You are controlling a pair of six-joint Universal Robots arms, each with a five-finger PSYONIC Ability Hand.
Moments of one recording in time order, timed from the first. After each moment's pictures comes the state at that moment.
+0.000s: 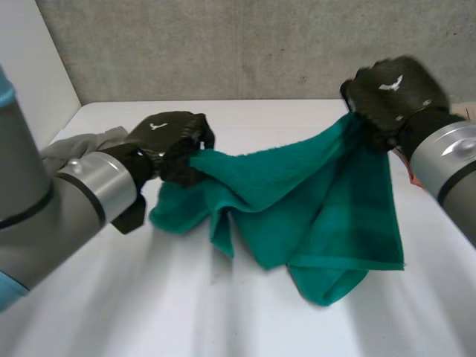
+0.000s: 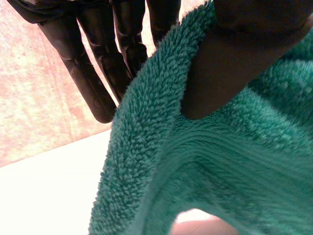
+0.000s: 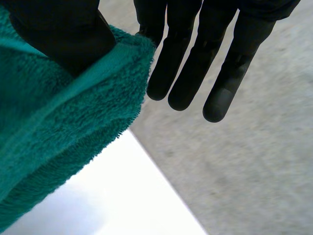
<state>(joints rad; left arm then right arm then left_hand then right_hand) 4.23 -1.76 -1.43 2.99 -1.33 3.11 1.99 -1.51 1.49 0.05 1.47 2.62 1.17 1.20 1.19 1.20 0.98 1.13 1.19 1.19 1.20 0.99</state>
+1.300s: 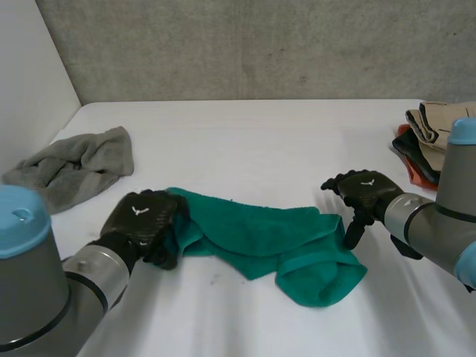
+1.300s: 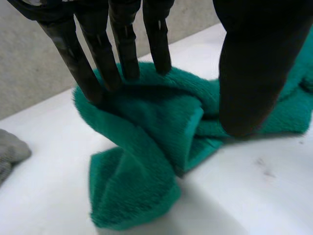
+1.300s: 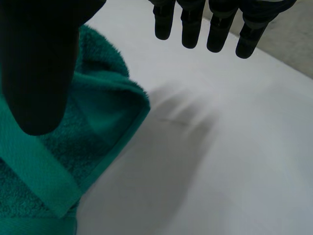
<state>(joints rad) 4.19 -1.72 -1.87 3.23 -1.58 3.25 1.84 -1.09 1.49 0.15 1.34 2.78 0.44 0.46 0.47 0.46 0.28 0.23 0.21 0.21 0.22 0.05</state>
